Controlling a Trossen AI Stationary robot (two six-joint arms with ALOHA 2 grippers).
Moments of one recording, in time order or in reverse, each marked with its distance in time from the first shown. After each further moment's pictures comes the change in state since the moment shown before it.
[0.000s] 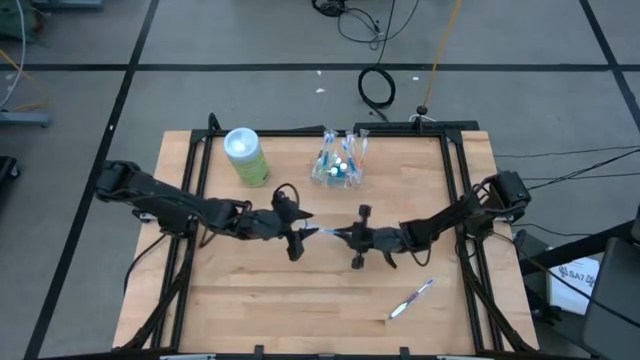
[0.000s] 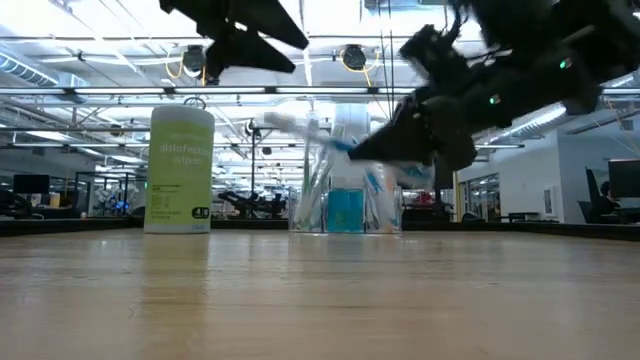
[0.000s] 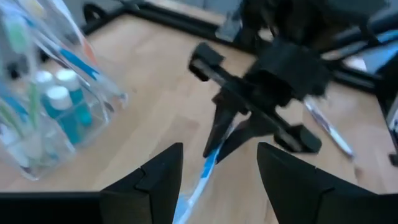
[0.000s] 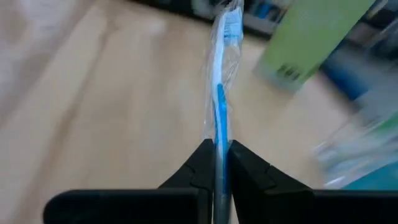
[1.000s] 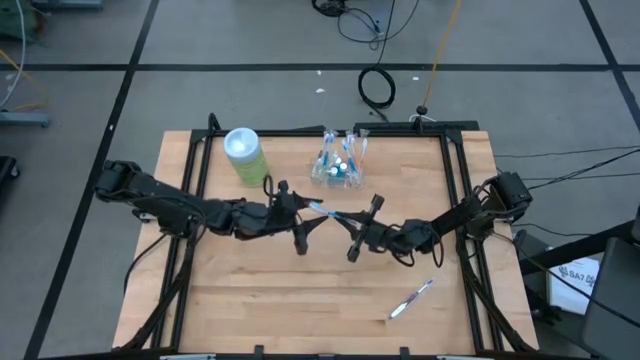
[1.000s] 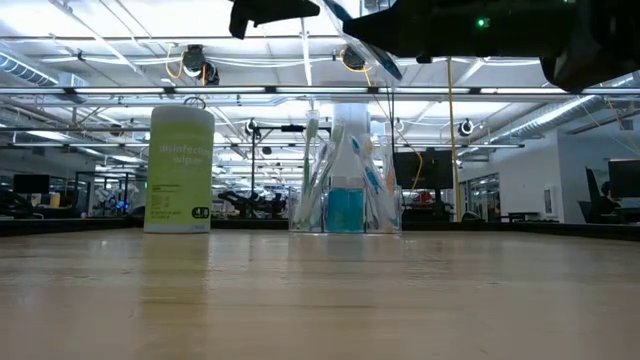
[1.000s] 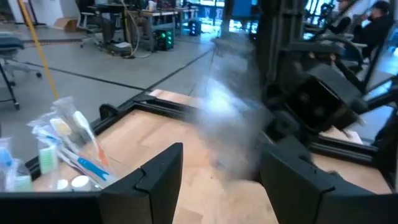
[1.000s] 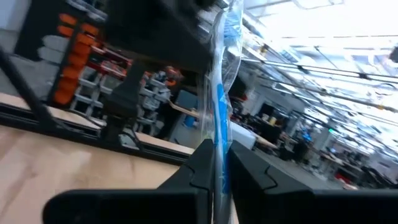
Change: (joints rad) left arm -0.012 0.000 -0.001 0.375 -0.131 0.265; right arm 0.054 -0.001 0.000 0.692 0.197 -0.496
